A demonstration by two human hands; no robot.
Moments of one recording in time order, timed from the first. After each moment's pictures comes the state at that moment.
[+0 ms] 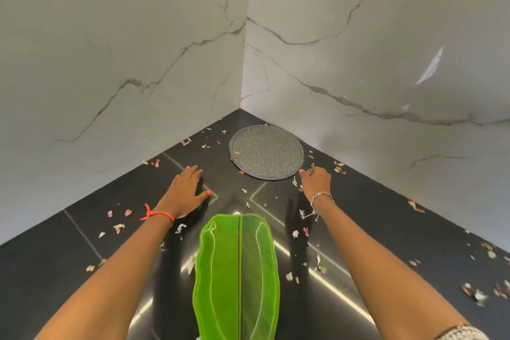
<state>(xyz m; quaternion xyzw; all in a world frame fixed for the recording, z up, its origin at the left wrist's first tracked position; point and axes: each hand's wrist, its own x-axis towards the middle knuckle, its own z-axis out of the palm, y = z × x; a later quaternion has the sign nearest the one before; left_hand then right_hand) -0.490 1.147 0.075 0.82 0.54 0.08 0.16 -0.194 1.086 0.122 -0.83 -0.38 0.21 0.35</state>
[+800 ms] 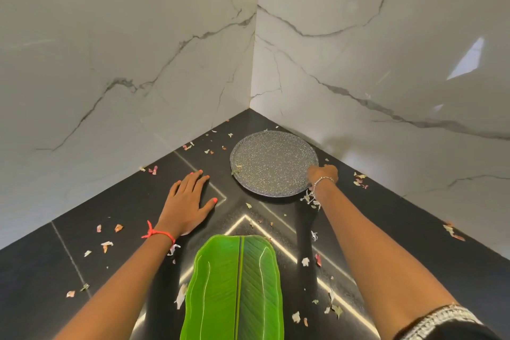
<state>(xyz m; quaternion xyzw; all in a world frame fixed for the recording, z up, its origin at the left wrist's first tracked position) -0.479 1.157 0.050 0.82 0.56 0.11 0.07 -0.180 1.168 0.111 -0.83 -0.19 0.33 0.41</state>
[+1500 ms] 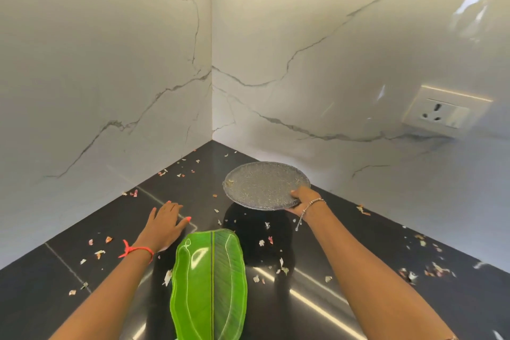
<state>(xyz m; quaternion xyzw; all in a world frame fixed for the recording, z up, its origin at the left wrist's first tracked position) -0.477 1.091 0.109 0.81 0.56 0.06 0.15 -0.168 1.021 0.193 -0.65 0.00 0.49 0.58</state>
